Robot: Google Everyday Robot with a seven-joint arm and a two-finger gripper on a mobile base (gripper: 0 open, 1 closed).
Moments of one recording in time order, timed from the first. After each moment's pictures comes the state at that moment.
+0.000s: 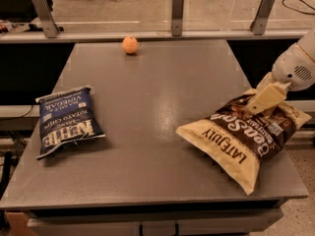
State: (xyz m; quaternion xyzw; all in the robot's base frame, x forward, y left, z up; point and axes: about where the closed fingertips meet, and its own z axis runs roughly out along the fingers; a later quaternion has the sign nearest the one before) arm 0.516 -0.246 0.866 -0.50 0.83 0.18 0.16
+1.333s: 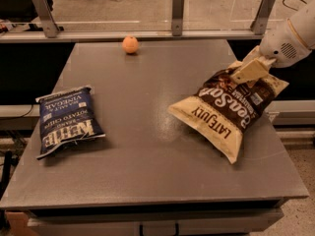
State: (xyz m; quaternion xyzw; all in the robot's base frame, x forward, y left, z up) arm 0.566 -0.214 0.908 -0.51 0.80 0.17 0.25
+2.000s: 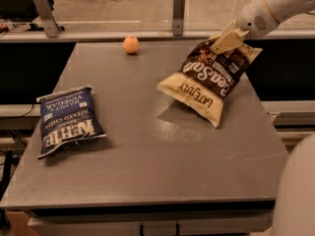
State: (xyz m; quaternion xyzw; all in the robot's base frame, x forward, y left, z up) arm 0.663 -0.179 0.934 -0.52 0.77 0.18 0.31
